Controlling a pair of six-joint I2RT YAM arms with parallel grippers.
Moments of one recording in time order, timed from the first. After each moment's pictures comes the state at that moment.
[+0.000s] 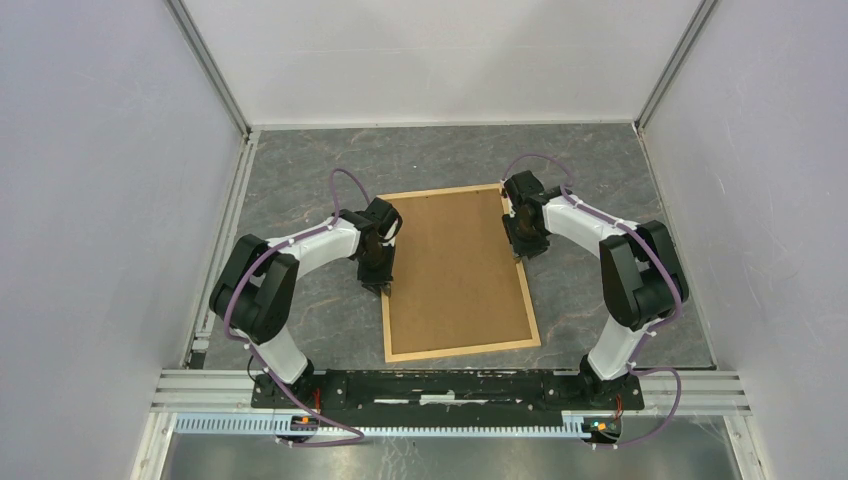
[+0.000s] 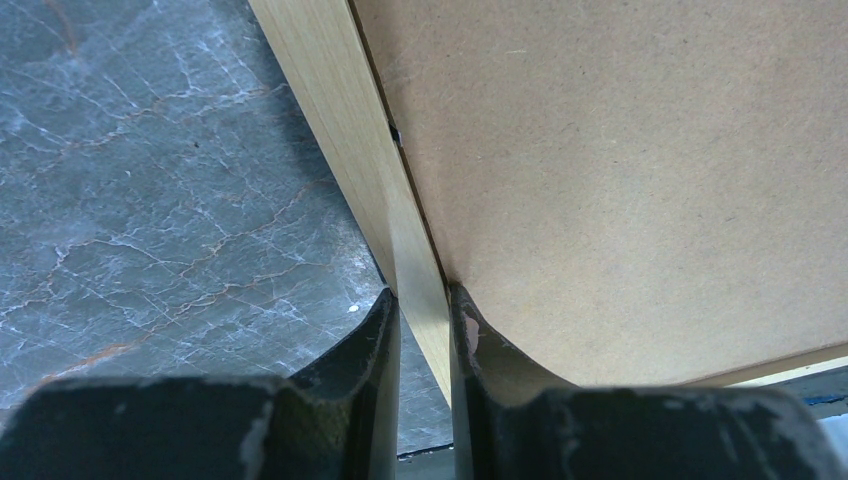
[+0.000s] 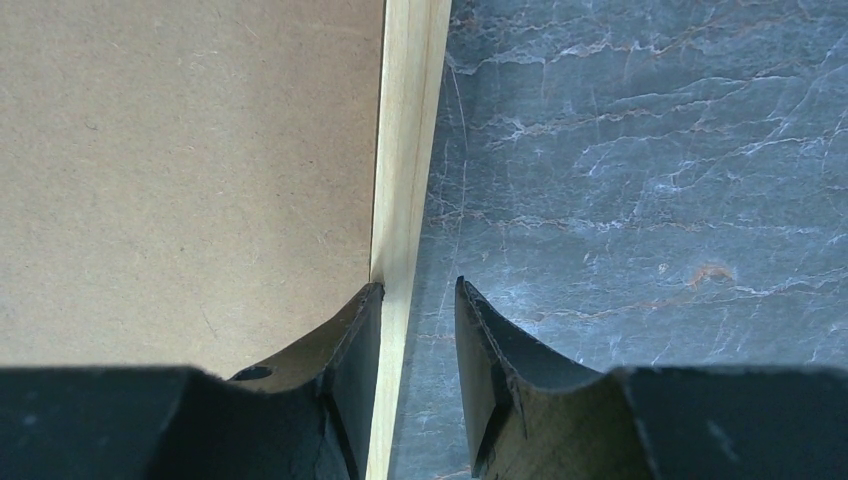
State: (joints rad) left arm -0.53 1.69 1.01 -0.73 0.10 -0.41; right arm 0.38 1.76 1.14 -0.68 0.10 0.15
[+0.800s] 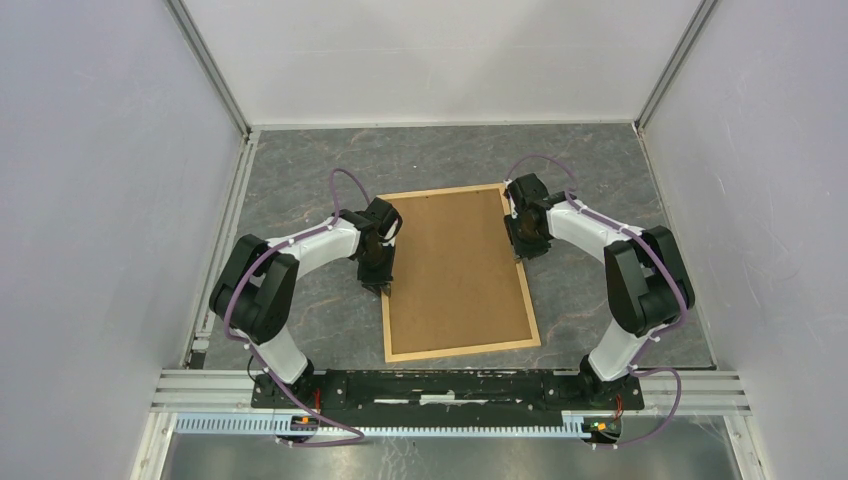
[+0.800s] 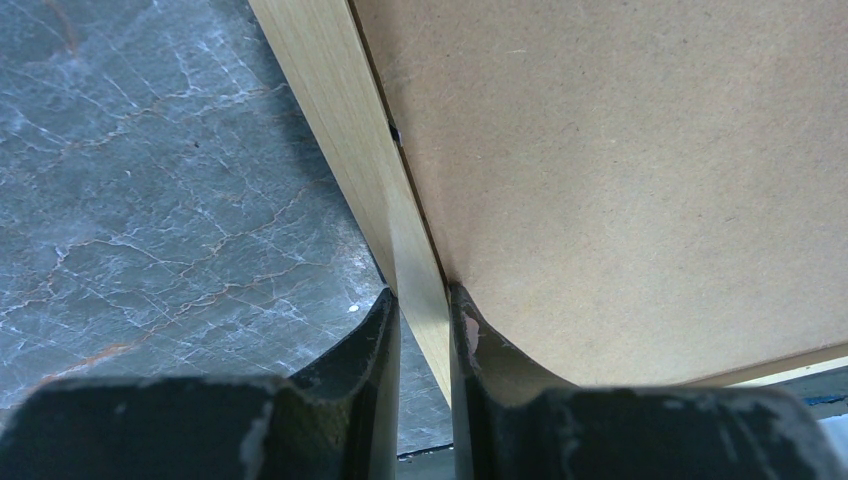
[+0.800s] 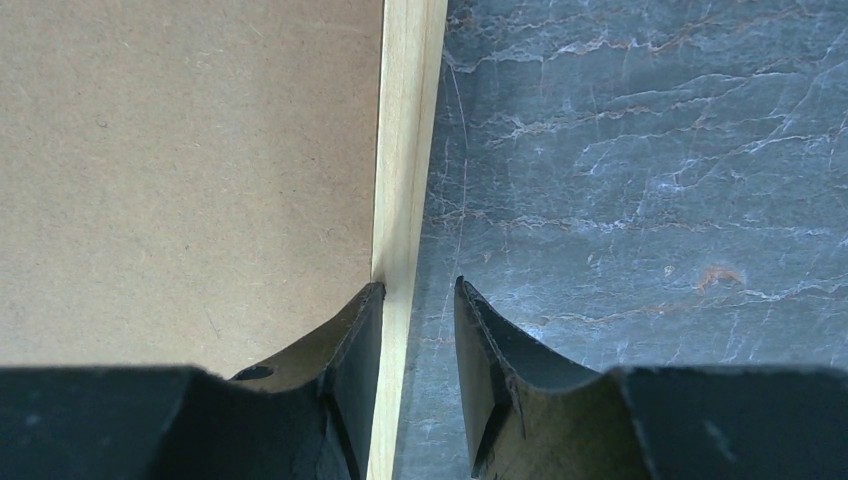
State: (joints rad) left arm -0.53 1.69 1.01 -0.73 0.10 -0.41; right arm 0.38 1.72 1.09 -0.62 0.07 0.16
